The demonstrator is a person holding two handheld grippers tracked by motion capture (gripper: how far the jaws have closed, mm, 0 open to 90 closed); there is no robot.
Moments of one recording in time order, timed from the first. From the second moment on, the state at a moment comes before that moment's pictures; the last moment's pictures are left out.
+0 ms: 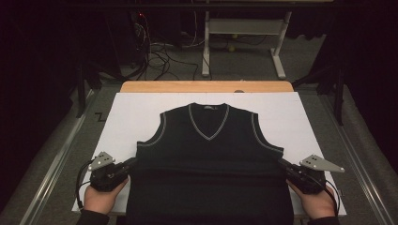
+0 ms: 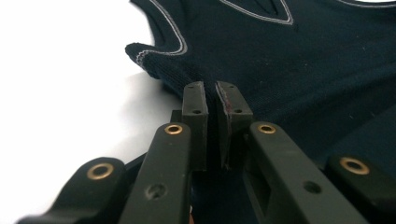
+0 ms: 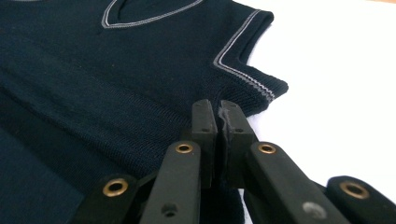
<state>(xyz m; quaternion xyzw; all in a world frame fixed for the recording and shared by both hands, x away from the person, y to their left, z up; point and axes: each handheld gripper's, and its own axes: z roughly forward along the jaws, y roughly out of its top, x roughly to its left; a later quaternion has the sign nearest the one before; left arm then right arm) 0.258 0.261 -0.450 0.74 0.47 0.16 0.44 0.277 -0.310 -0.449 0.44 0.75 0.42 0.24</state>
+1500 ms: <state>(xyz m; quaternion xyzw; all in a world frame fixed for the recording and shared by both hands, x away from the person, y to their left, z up) 0.218 0.271 -0.467 0.74 0.46 0.15 0.46 0.235 -0.323 -0.459 0.45 0.73 0.45 0.25</state>
